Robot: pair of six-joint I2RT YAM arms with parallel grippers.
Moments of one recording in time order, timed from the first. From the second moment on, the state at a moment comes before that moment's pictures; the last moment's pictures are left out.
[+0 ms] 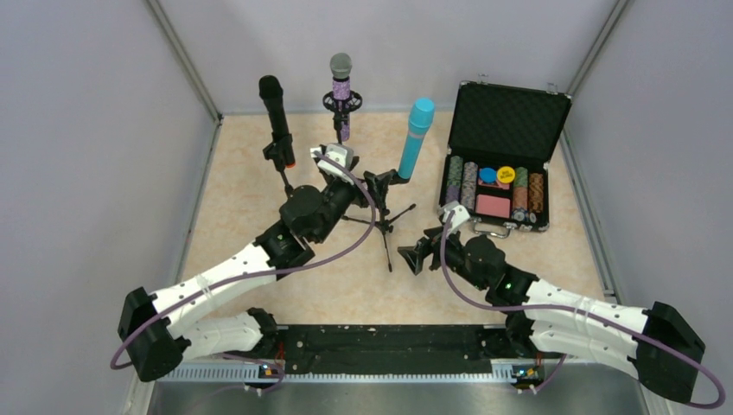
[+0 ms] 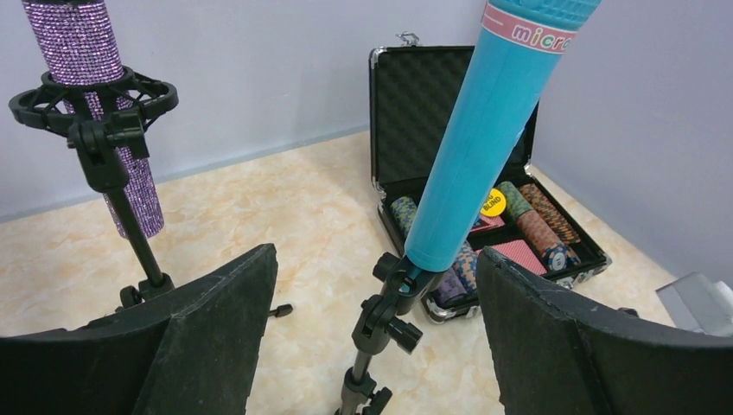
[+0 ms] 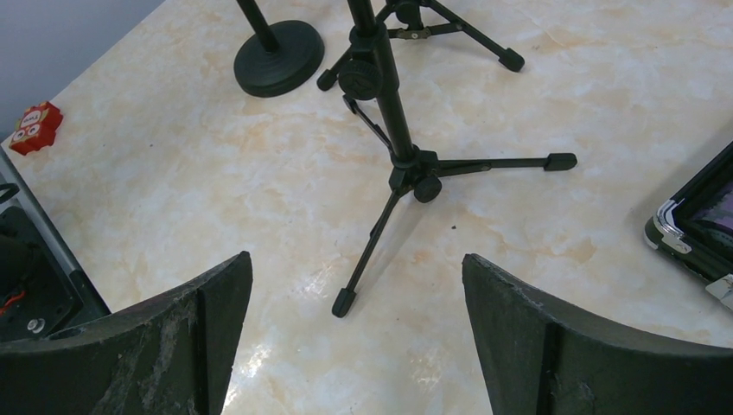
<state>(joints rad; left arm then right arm) -0.87 1.11 0.86 0.36 -0.31 -0.11 0.94 0.85 0.32 0.34 0.17 0.29</state>
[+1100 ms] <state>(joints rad) -0.82 0.70 0.41 -0.04 -0.76 -0.22 0.24 0.82 0.34 0.06 -0.18 0.48</state>
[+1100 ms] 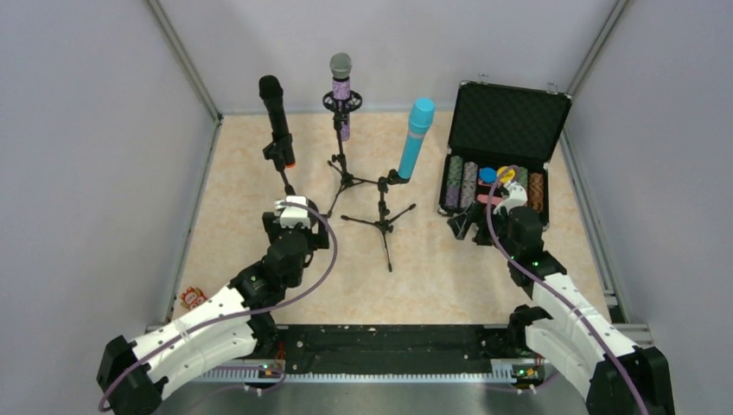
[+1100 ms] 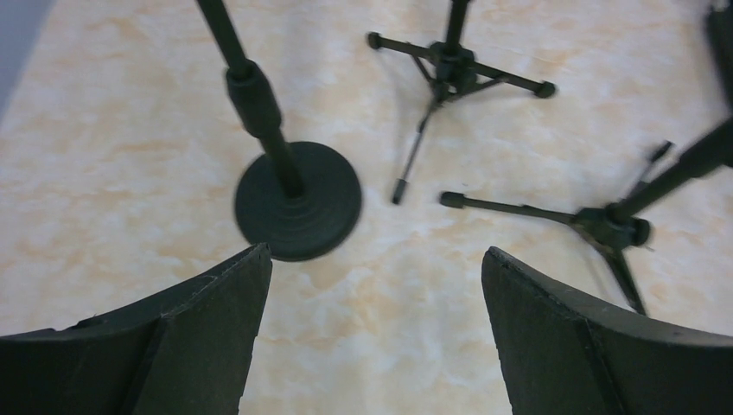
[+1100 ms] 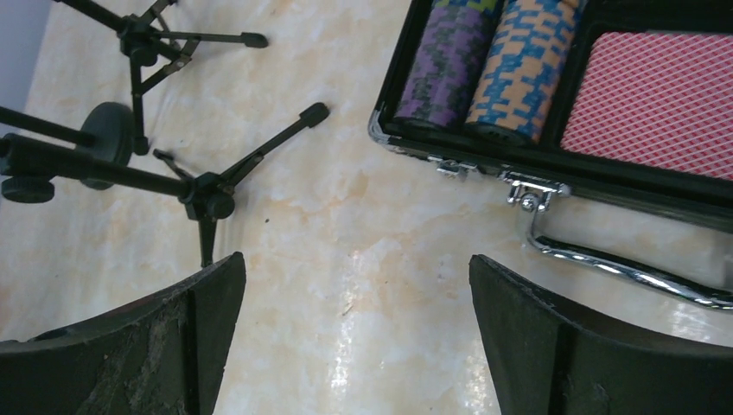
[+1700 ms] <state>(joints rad) -0.38 0.83 0.10 0.54 -0.53 0.03 0.24 0.75 0.24 0.19 0.25 0.23</state>
